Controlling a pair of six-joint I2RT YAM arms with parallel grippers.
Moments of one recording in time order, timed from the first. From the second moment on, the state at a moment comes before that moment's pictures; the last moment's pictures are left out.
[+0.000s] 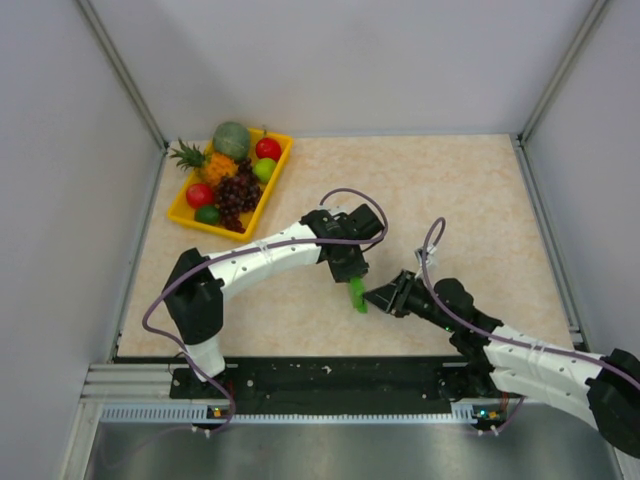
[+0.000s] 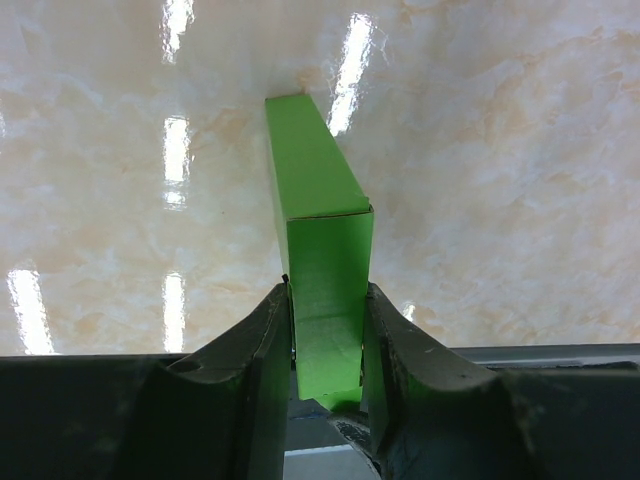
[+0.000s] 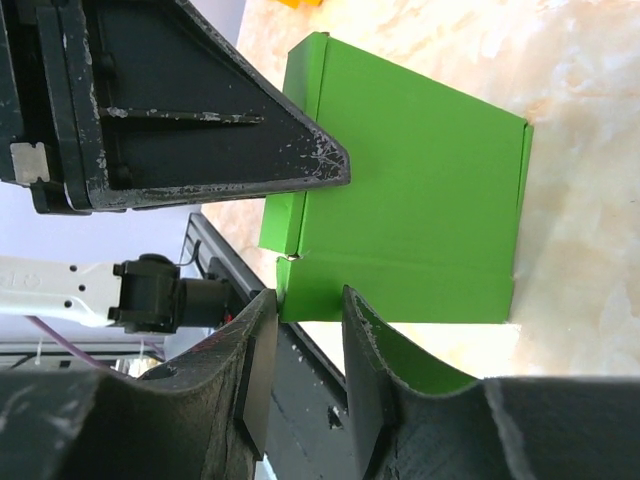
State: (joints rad) left arm -0.98 1.78 1.51 -0.95 -0.18 -1.23; right arm 0.80 0.82 0.14 0.46 -0.13 1.01
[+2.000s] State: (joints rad) left arm -0.99 1.74 1.46 -0.92 -0.20 -1.29; right arm 0.87 0.76 0.14 0.48 0.01 1.02
